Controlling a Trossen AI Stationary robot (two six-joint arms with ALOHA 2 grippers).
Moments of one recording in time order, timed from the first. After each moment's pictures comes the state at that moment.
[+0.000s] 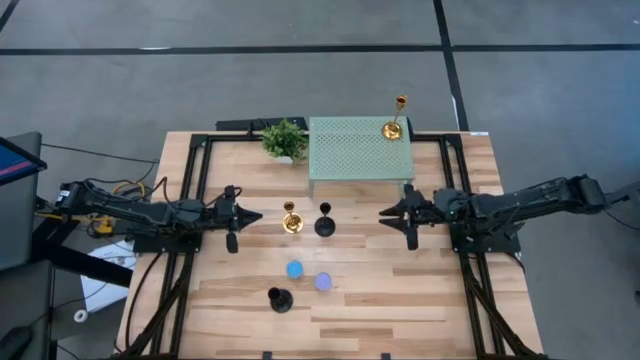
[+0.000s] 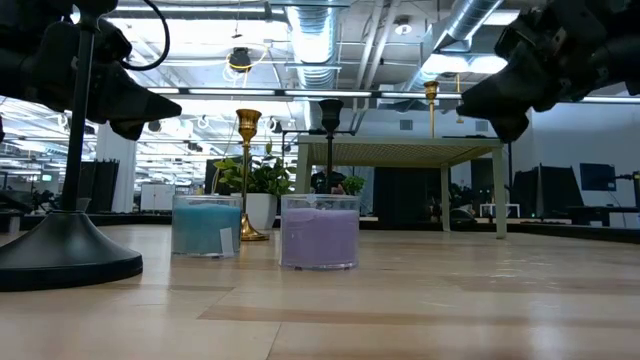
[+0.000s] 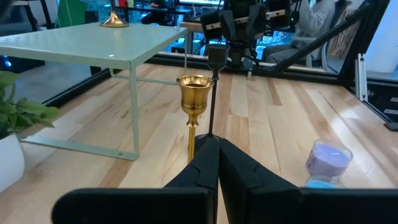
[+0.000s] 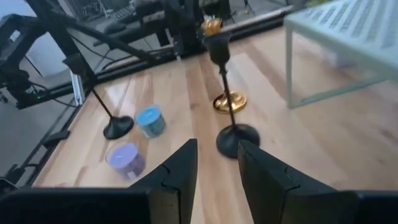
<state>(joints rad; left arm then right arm) -0.17 0.29 0.02 0.29 -0.31 -0.07 0.06 0.78 0.24 0.26 0.08 0.32</state>
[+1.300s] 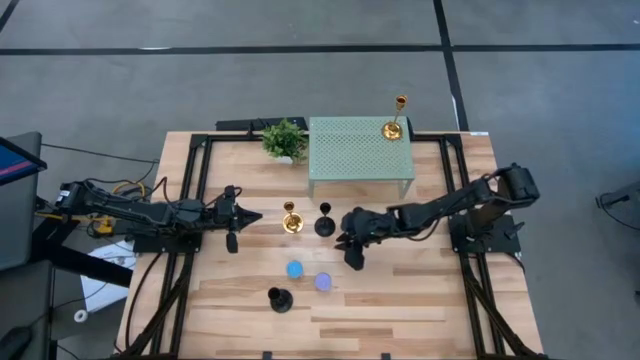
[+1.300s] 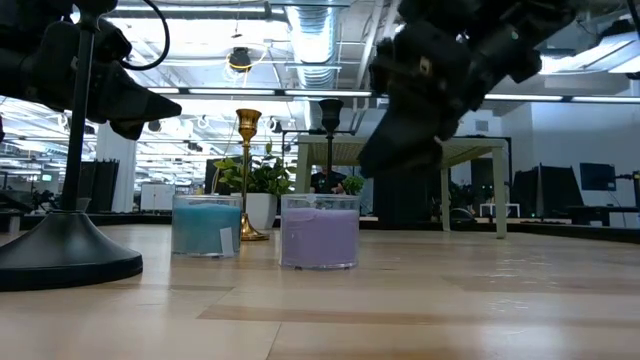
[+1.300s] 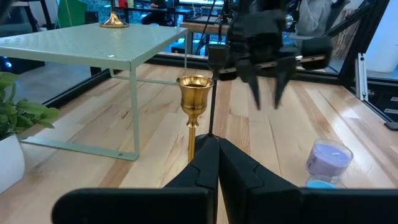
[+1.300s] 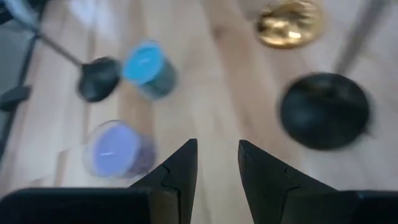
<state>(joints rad) -0.17 0.29 0.02 0.29 -0.31 -0.06 0.16 1.65 0.82 0.12 0.00 0.45</state>
